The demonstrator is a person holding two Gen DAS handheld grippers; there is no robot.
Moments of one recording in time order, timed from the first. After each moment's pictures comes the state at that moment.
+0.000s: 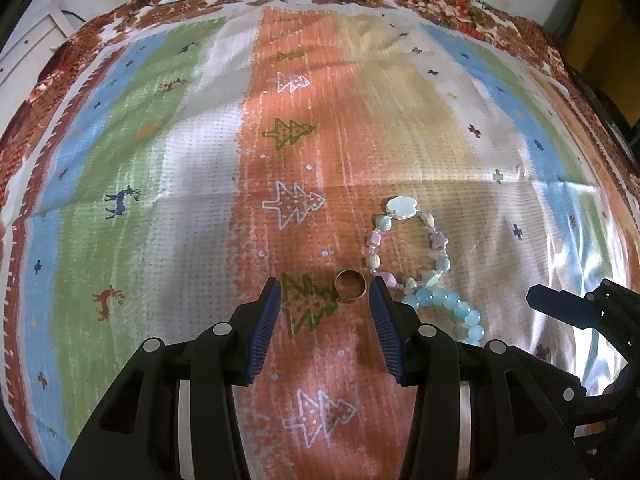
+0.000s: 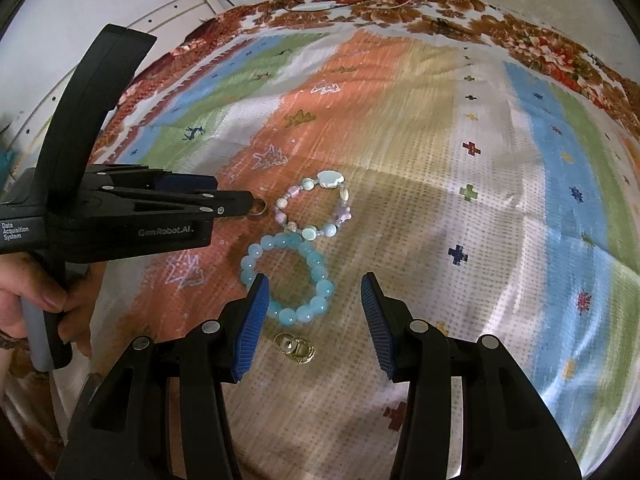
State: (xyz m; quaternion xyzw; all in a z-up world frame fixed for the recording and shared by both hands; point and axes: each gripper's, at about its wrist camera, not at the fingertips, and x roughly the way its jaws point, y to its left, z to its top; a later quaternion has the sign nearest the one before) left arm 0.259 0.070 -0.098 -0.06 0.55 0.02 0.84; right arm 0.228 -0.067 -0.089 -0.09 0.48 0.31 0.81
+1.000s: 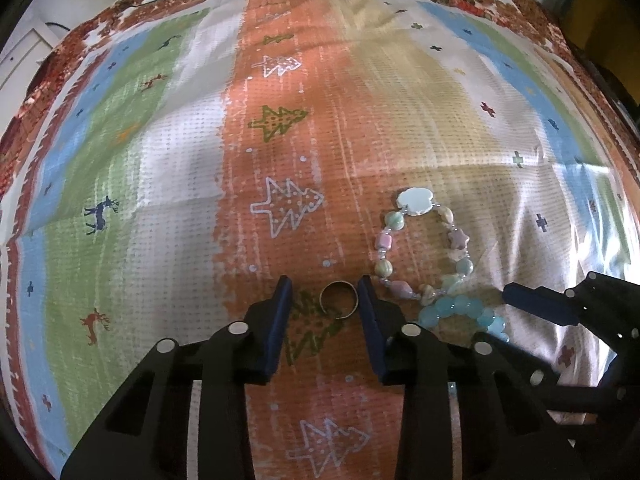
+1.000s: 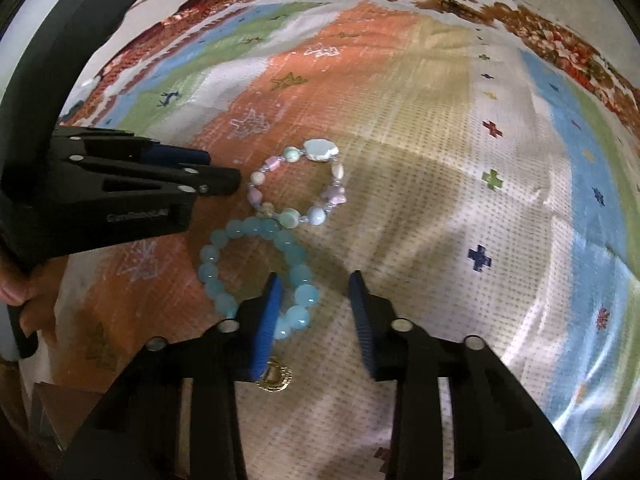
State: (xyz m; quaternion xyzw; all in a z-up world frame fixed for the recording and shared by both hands) left arm 0.276 0.065 -0.117 -0.03 0.57 0.02 0.82; right arm 0.243 -0.052 -0.124 -0.13 0.50 0.30 0.80
